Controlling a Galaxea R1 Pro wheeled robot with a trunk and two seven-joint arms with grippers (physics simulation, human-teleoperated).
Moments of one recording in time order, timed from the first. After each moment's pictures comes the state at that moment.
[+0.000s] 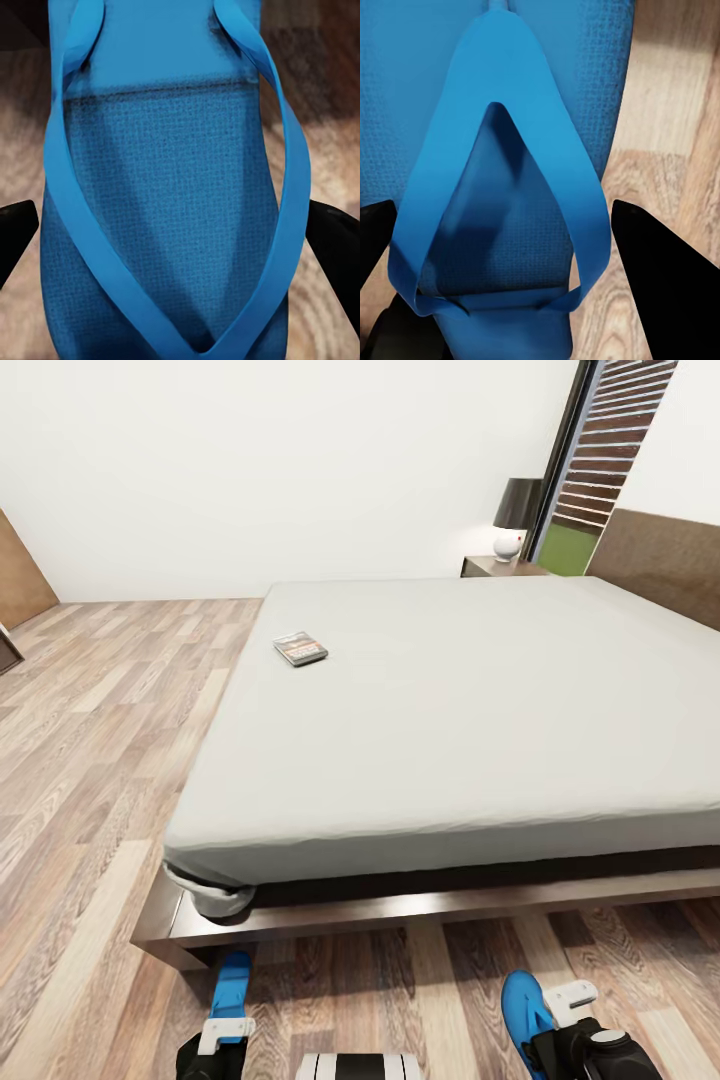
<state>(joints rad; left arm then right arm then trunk) -0.38 0.04 -0.32 -0.24 0.30 -0.28 0.10 -0.03 -0.12 -0.07 -1.39 0.33 0.81 0.29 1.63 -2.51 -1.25</state>
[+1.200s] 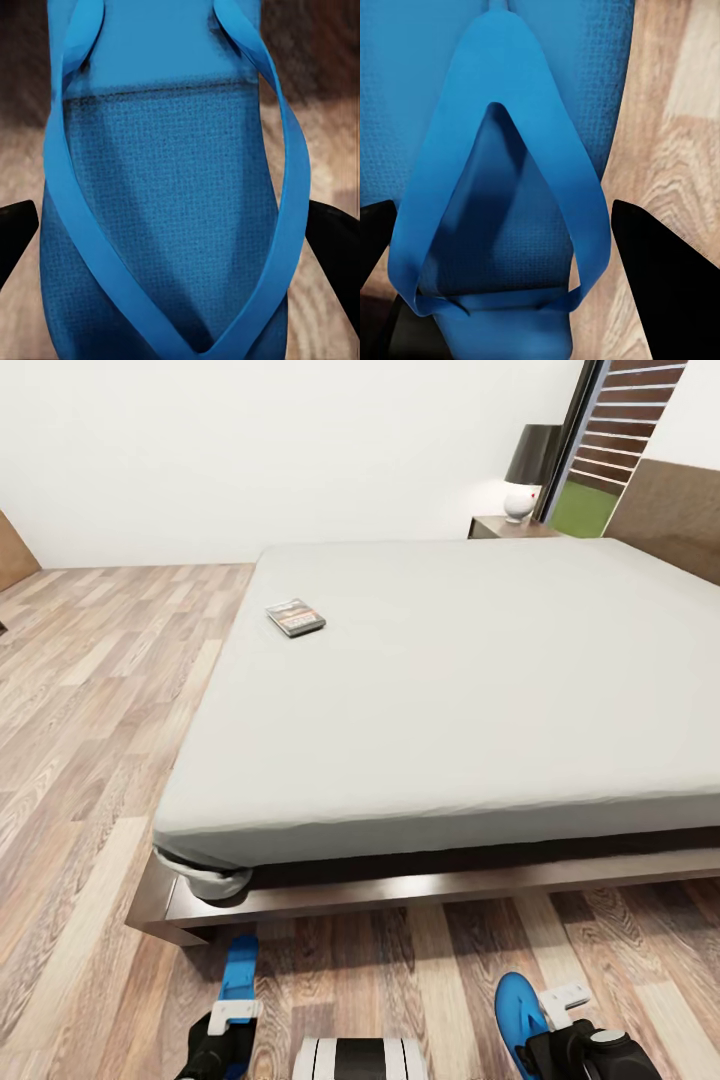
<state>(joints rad) -0.38 0.04 -0.33 -0.30 0.30 -0.28 0.10 -0.03 -0.12 -0.07 -1.39 0.34 0.81 0.35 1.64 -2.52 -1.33</state>
